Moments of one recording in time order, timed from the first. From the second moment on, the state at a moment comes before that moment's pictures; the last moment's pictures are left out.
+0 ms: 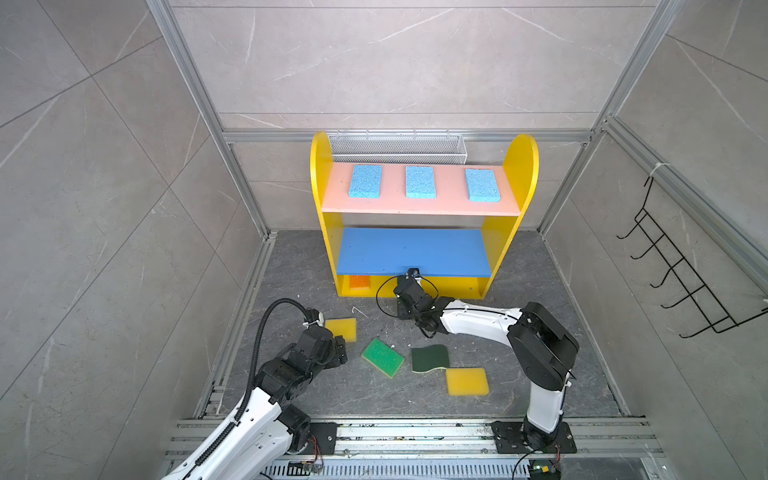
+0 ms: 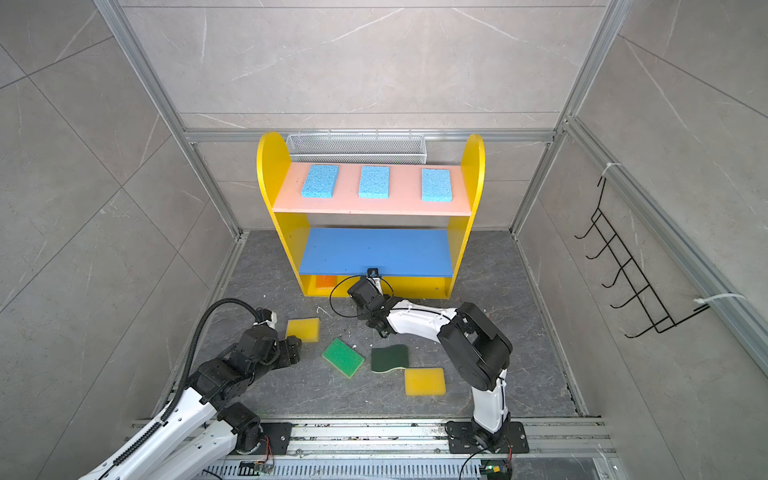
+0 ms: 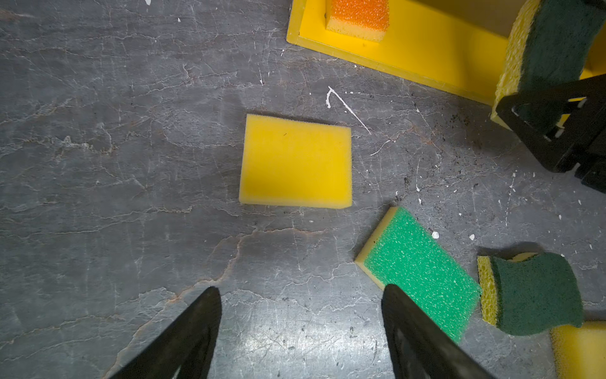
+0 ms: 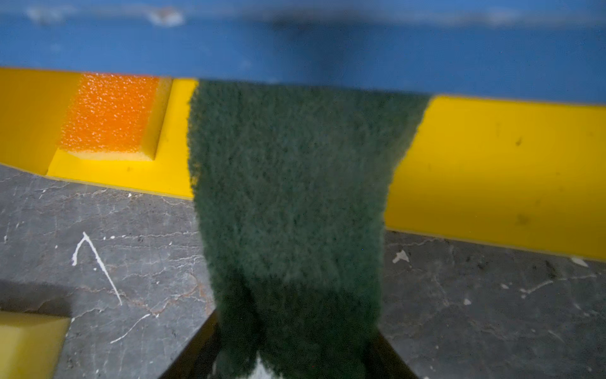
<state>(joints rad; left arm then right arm) -0.57 0.66 0.53 -0.74 -0.23 -0.62 0.82 1.91 1.22 -0.20 0.40 0.58</state>
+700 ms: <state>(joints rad) -0.57 0.67 0.52 -0.72 -0.26 -0.62 0.78 1.99 1.29 -0.18 0.42 0.56</state>
